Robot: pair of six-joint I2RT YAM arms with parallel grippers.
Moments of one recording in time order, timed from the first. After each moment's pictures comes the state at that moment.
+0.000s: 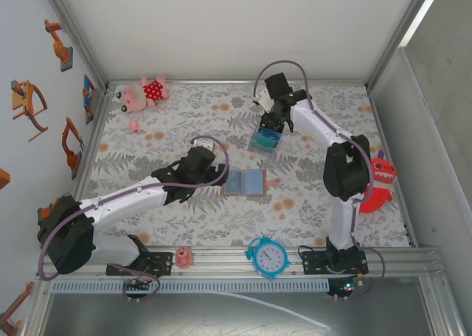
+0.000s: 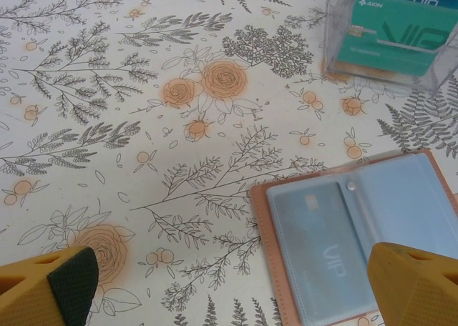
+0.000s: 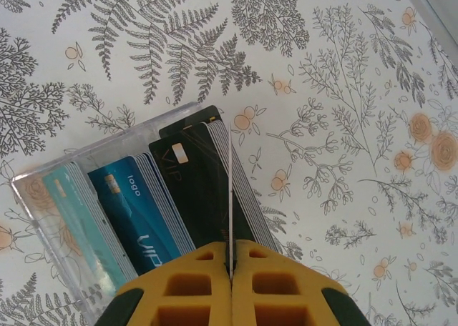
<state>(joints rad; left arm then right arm) -0.88 1.31 0.79 -0.29 -0.36 -0.45 0.42 2.02 1.77 -0.79 0.10 -0.45</state>
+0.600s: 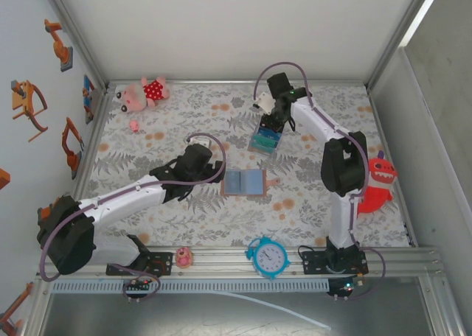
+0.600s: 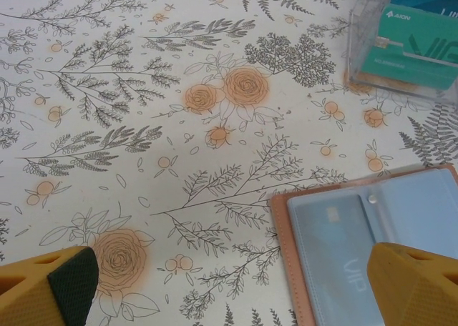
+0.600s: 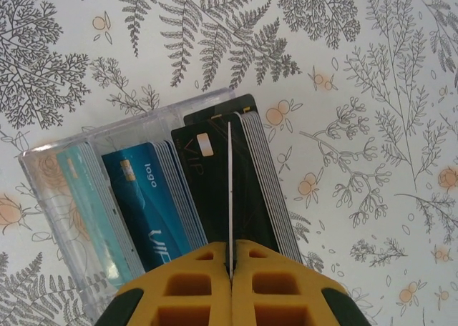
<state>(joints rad) -0.84 1.30 0.79 -0.29 -0.37 -0.45 0.40 2.08 1.82 -0.86 0.01 -0.53</state>
